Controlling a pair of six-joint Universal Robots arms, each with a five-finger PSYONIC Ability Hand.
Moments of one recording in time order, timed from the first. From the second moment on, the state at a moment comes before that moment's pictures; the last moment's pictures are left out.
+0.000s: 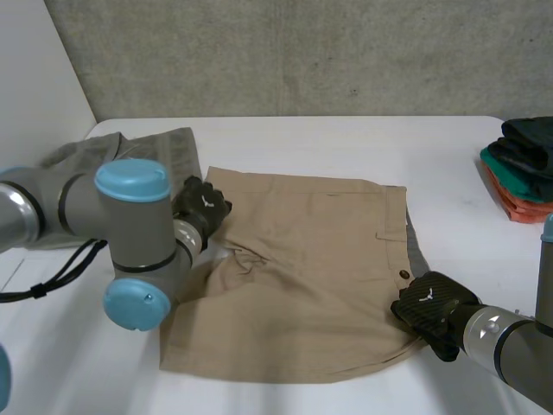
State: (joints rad) left arm 4.19 -2.29 -1.25 3.20 -1.68 3.95; right arm 1.81 -1.29 1.89 0.16 1.31 2.24; left_hand 0.56 0.58 0.58 0.57 0.39; right_hand 1.04 1.18 1.20 1.19 0.98
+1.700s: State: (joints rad) left arm 4.21 -1.73 -1.90 3.12 -1.48 3.59; right arm 1.81 -1.29 1.89 0.13 1.32 2.26; left_hand 0.55 0.54 0.54 0.54 0.37; right_hand 1.04 1.18 1.20 1.19 0.98
